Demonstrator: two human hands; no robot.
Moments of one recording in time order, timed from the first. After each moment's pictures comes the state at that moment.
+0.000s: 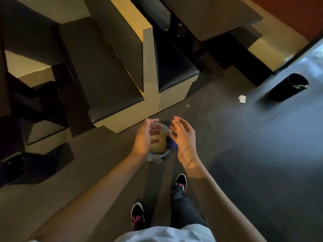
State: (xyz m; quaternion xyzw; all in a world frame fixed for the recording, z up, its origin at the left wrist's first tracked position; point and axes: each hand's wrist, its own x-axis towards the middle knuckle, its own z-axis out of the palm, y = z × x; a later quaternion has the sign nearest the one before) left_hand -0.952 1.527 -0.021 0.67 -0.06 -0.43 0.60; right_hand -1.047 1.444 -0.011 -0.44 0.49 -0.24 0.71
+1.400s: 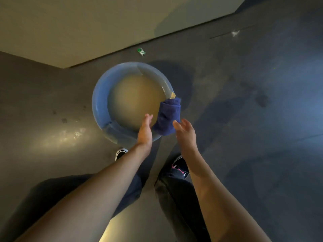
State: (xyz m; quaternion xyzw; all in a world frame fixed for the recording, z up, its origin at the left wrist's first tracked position) left_hand -0.939 1.317 -0.683 0.69 0.29 -0.43 0.50; right_hand -1.014 1.219 -0.674 -0.49 0.61 0.10 0.61
